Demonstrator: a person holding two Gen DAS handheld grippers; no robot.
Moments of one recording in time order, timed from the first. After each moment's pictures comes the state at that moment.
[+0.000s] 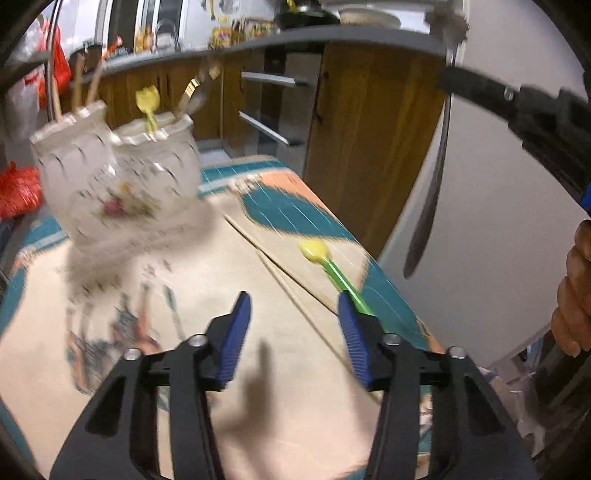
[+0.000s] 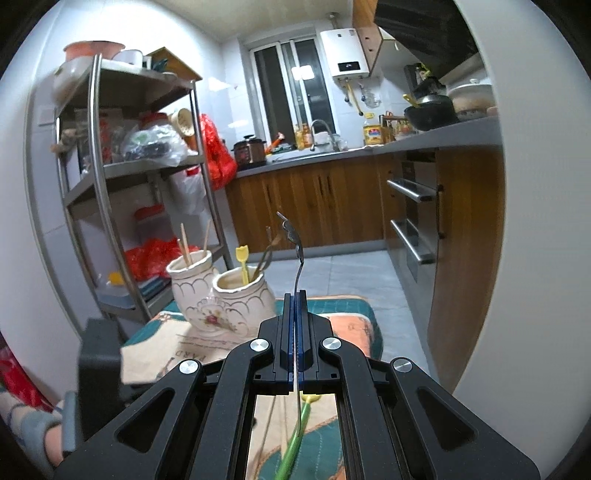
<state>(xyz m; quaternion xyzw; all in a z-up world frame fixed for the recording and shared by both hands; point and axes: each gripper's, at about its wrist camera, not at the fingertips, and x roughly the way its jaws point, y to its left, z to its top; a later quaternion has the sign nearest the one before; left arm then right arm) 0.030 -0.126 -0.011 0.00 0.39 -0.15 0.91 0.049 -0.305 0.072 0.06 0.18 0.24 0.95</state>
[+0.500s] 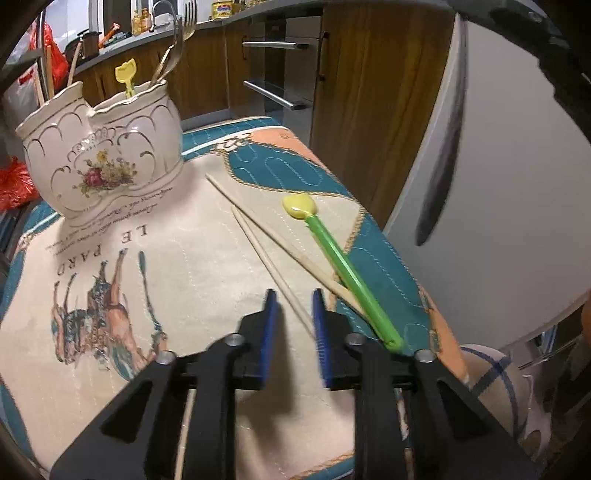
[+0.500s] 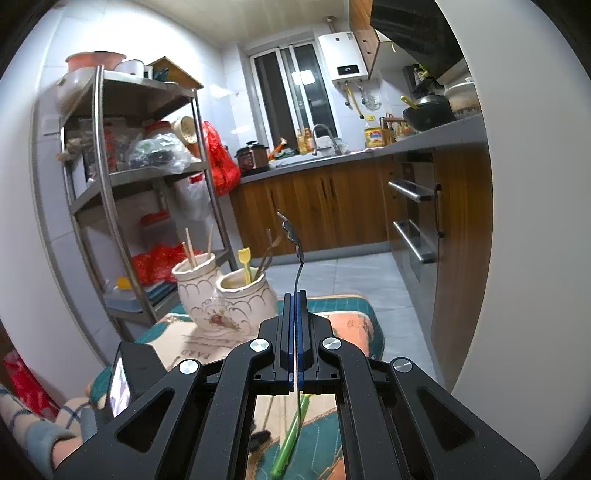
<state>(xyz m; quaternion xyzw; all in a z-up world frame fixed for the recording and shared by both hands) 0.030 -0.155 -0.029 0.04 0.44 -0.11 0.89 0.041 -0.317 0.069 0.07 0.18 0.25 0.95</state>
